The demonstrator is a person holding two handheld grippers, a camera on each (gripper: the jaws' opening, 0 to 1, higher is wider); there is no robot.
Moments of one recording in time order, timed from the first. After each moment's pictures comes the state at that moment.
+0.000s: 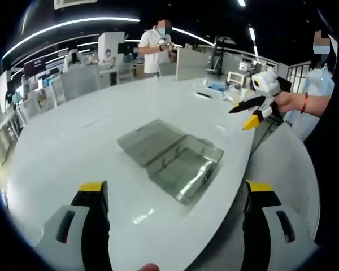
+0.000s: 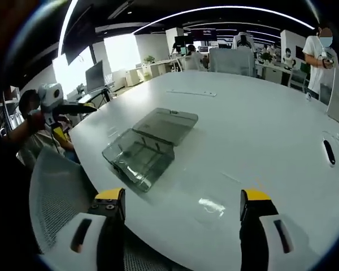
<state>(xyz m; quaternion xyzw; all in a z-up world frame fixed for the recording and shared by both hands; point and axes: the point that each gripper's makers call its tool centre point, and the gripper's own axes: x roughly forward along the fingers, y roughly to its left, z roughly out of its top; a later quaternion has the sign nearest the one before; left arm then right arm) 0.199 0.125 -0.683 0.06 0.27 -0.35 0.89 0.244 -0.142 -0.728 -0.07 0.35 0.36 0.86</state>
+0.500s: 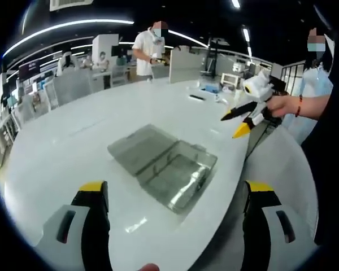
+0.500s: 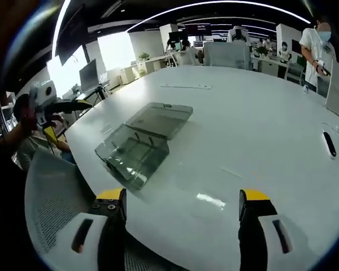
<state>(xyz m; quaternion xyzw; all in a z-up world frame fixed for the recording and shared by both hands) 0.202 0.104 -0.680 0.06 0.26 -0.37 0.89 0.248 -0.145 -0.745 -0.07 0.37 0.34 0.86</state>
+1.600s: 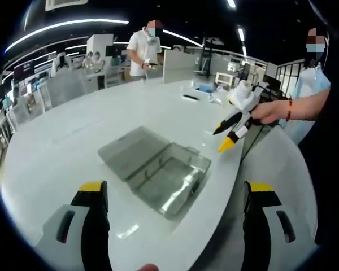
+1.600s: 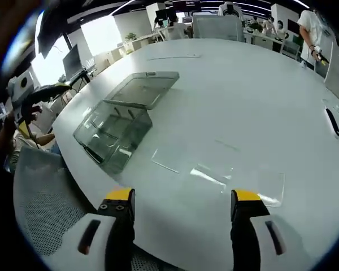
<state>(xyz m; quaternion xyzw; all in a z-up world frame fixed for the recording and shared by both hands) 0.204 0.086 -0.683 0.06 0.26 -0.39 0.88 0.252 -0.156 -0.799 -0.08 0.46 0.30 0.83</state>
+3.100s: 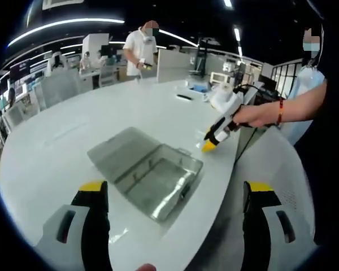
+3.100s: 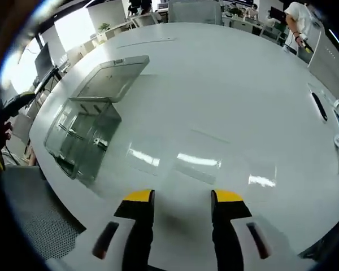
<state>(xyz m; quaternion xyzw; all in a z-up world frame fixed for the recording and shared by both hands) 0.198 0.068 -0.686 0.06 0.26 -0.41 0.87 0.269 -0.167 -0.820 -0.10 0.52 0.20 0.83</state>
